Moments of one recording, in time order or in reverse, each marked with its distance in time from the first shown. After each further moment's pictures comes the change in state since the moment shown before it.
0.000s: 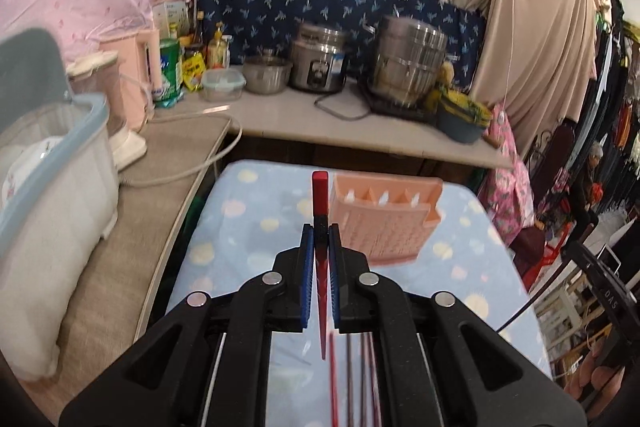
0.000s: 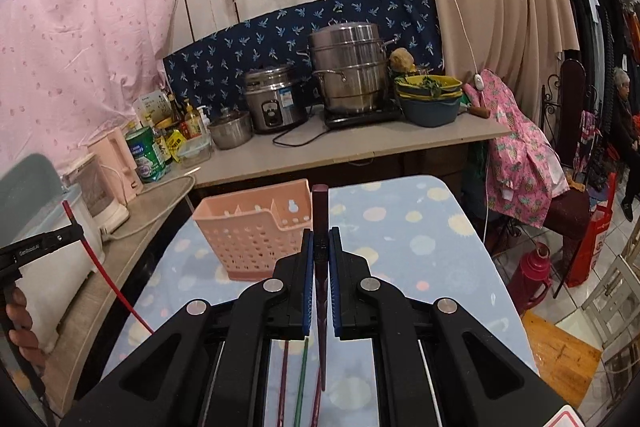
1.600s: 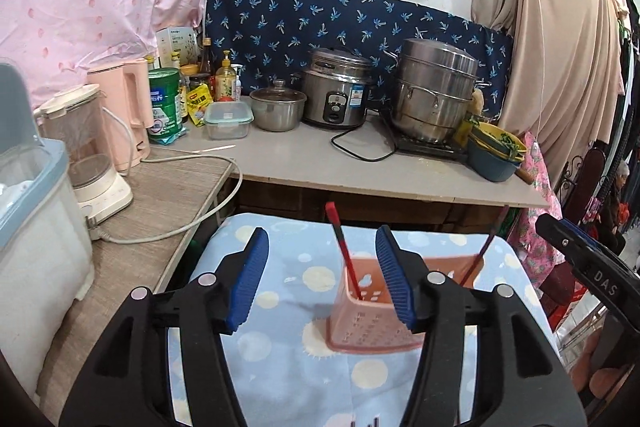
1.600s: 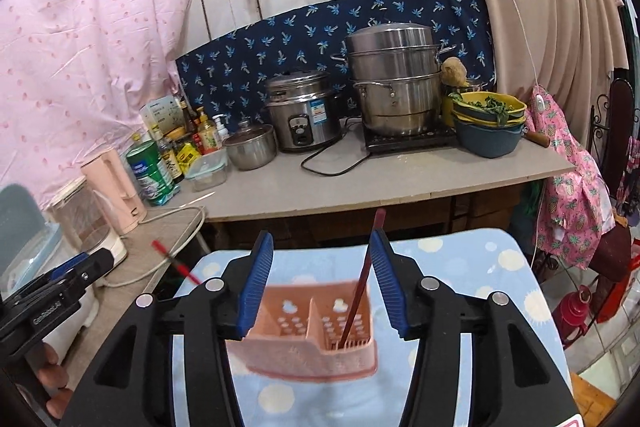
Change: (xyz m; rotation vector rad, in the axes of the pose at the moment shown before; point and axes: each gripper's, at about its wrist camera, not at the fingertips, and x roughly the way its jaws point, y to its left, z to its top) left arm 0.090 -0.014 0.038 0.006 -0.089 0.107; right arm 0.137 0.050 0.062 -0.043 0.026 0.083
